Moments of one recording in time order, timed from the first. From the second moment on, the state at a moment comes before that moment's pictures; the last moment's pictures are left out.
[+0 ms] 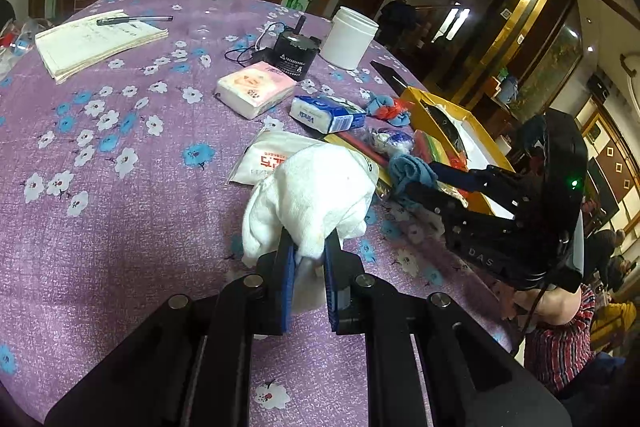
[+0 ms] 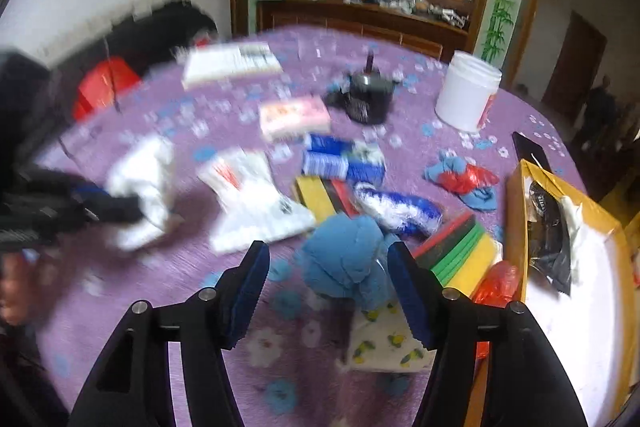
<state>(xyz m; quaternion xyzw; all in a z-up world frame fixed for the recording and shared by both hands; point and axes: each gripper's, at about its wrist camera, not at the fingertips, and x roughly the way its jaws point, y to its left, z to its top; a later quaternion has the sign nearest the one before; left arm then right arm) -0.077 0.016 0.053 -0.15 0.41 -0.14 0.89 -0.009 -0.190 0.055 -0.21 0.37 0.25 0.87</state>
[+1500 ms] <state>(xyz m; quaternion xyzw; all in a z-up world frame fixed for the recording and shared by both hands) -0.035 -0.179 0.127 -0.05 0.39 -0.30 0.87 -0.016 -0.409 0.112 0.22 0.28 0.29 0.89</state>
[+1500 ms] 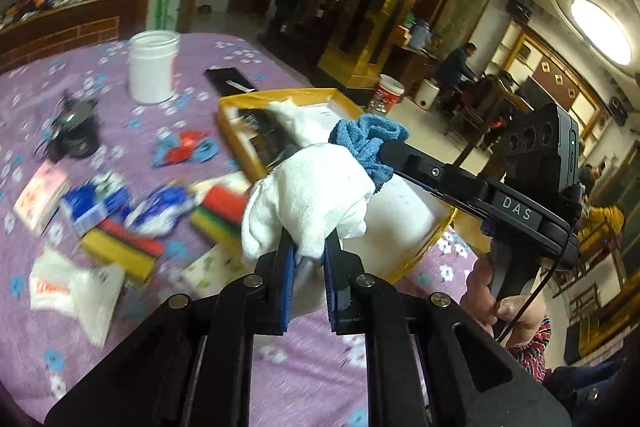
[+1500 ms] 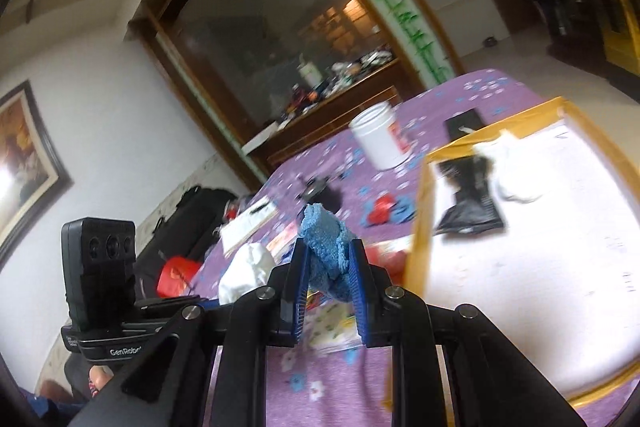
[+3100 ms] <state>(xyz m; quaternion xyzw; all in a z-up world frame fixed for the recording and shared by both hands) 0.089 -0.308 0.071 -0.05 0.49 -0.28 0.82 0.159 -0.505 0.085 0.20 0.42 0.08 0.88</state>
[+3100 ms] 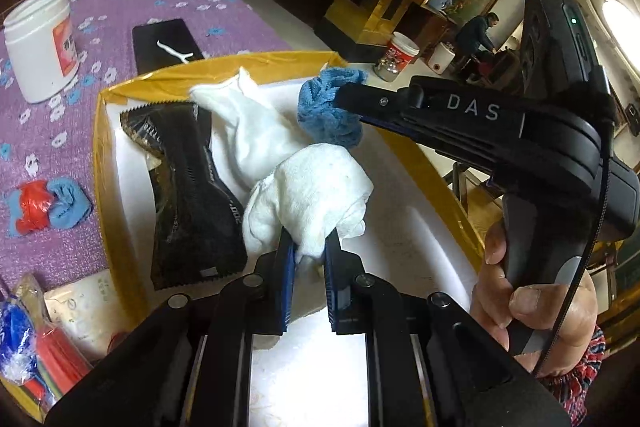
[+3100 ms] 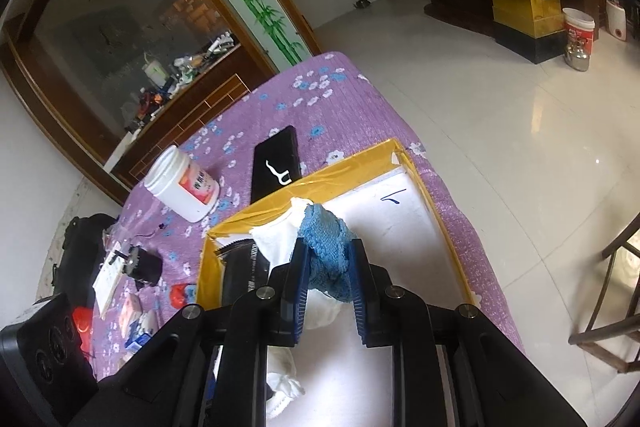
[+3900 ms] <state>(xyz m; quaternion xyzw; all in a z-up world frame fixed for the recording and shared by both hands) 0.053 -0.285 0.110 -0.07 0.45 -0.29 0.84 0.102 -0.505 0.123 0.20 0.35 0.09 0.91</state>
